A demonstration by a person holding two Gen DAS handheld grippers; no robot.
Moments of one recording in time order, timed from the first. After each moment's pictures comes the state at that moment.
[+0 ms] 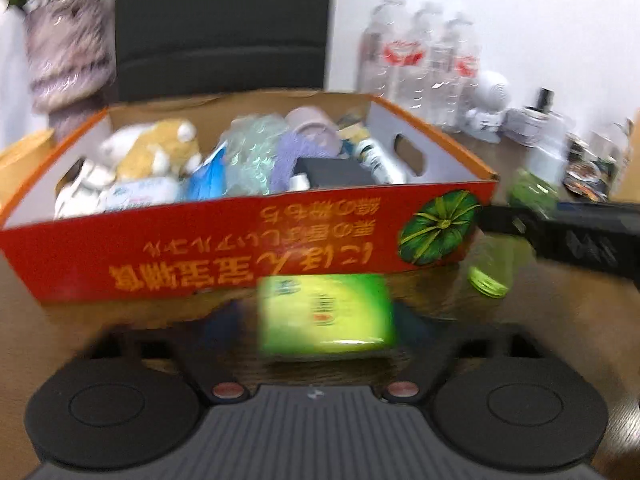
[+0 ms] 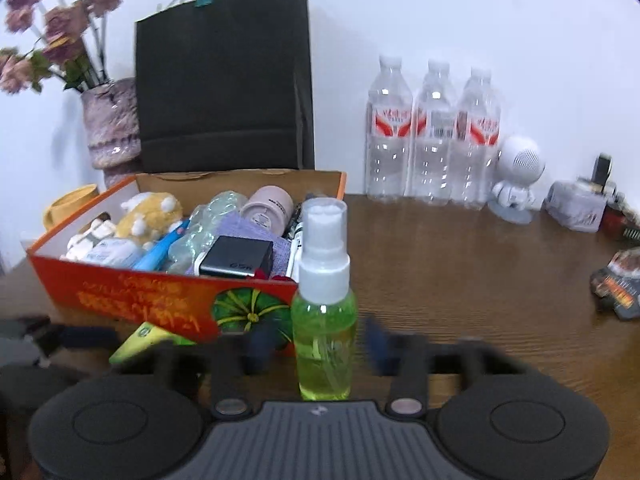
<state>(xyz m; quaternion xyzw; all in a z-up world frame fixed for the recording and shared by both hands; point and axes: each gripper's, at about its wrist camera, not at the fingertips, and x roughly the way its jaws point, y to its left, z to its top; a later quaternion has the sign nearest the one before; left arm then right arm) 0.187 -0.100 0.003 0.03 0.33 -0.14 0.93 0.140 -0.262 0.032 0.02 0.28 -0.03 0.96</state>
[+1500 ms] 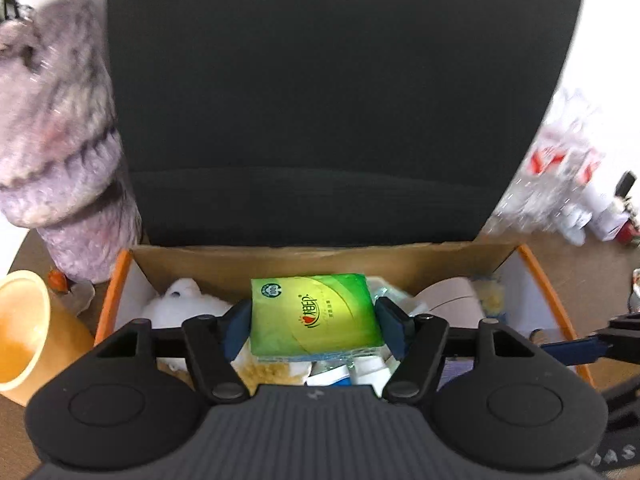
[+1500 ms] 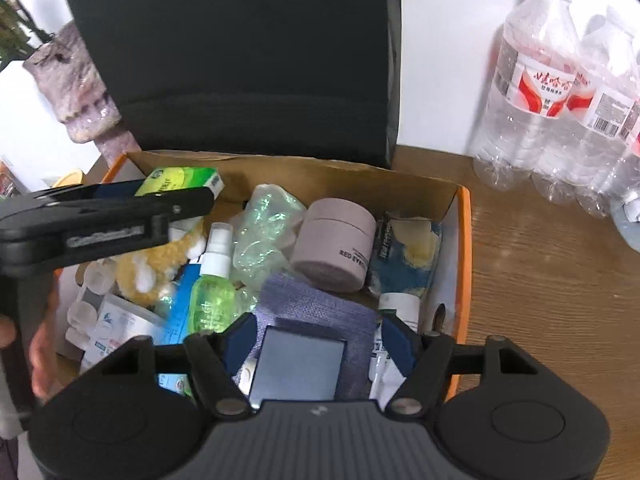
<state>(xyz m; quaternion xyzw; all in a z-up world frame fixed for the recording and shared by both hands) 0.419 -0.035 0.081 -0.01 0.42 -0.09 0.90 0.347 -0.244 0.083 0.03 0.52 0.06 0.85</state>
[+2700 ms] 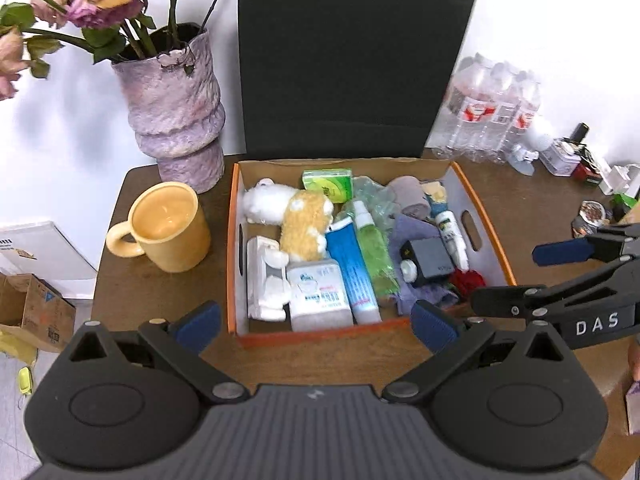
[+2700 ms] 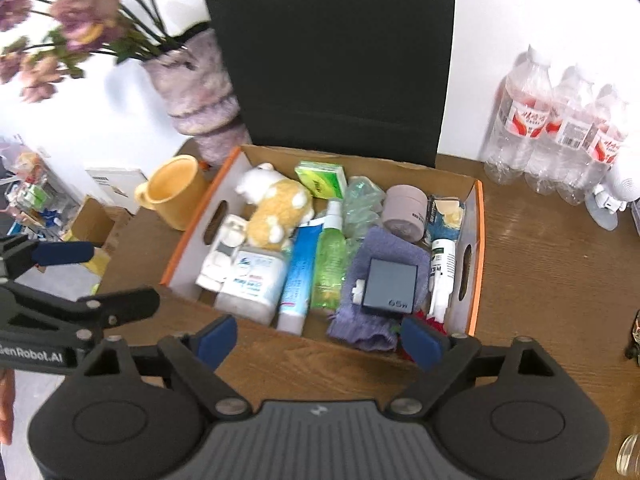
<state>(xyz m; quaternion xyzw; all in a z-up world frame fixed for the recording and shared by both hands) 0.239 0.016 0.214 0.02 0.47 -0.09 0.88 0.235 -0.182 0.188 0.03 0.51 0.08 0.85</state>
